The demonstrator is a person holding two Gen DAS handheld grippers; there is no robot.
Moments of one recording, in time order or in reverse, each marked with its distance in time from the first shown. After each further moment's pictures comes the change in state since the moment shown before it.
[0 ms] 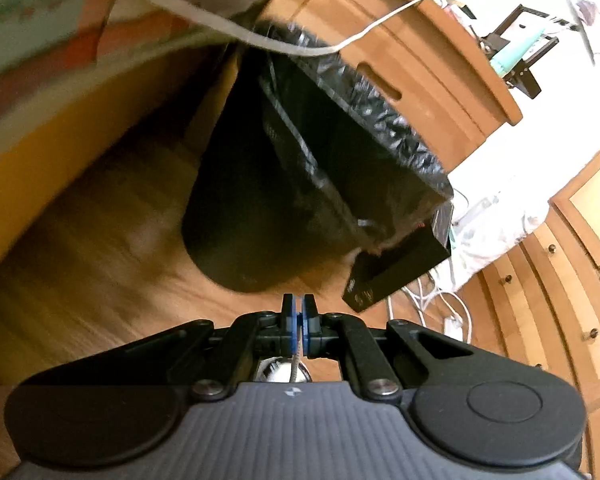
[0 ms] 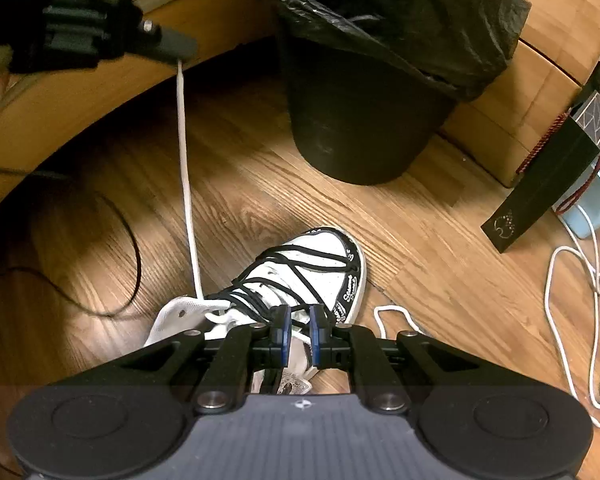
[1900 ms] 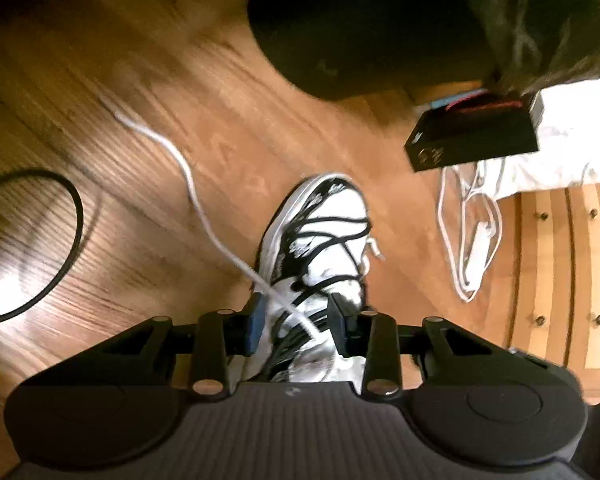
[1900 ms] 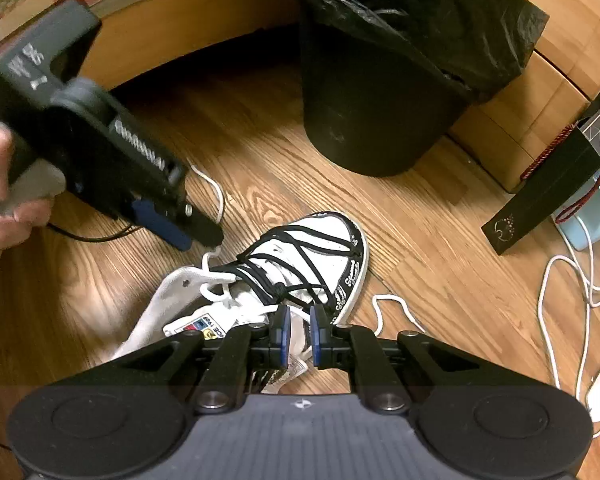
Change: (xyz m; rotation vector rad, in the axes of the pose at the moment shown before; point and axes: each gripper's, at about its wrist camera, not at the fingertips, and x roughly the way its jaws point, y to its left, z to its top) left arm 0.089 0.055 -0.099 -0.323 0.504 0.023; right arm 0.000 0.010 -0.010 -0.075 0.034 -0.021
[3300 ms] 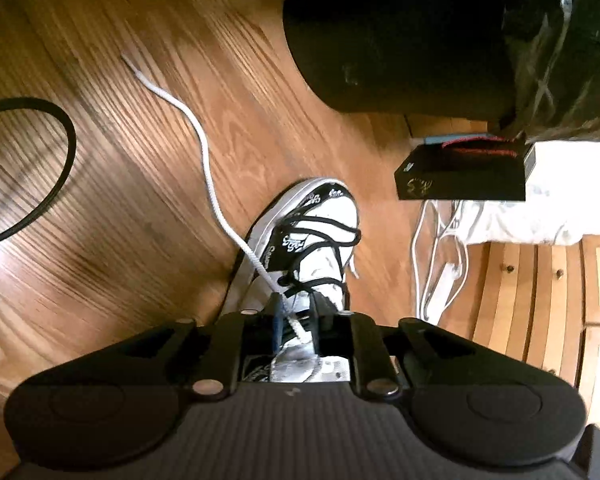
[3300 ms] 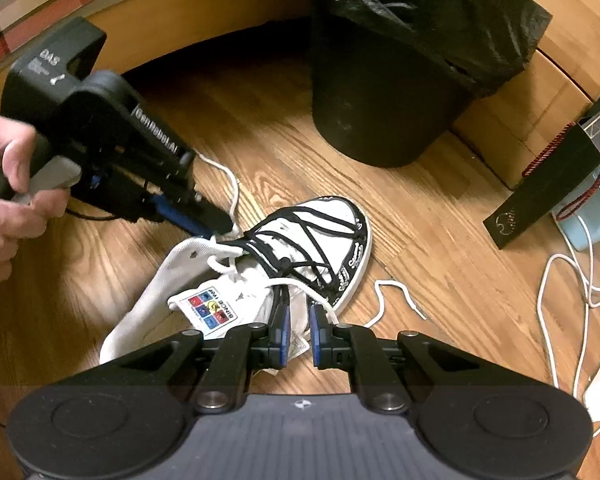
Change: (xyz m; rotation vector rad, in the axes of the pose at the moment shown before) left arm 0.002 0.020 -0.008 -0.191 -0.061 -0.133; right arm -0.006 0.007 -0.012 -0.052 0.009 0.004
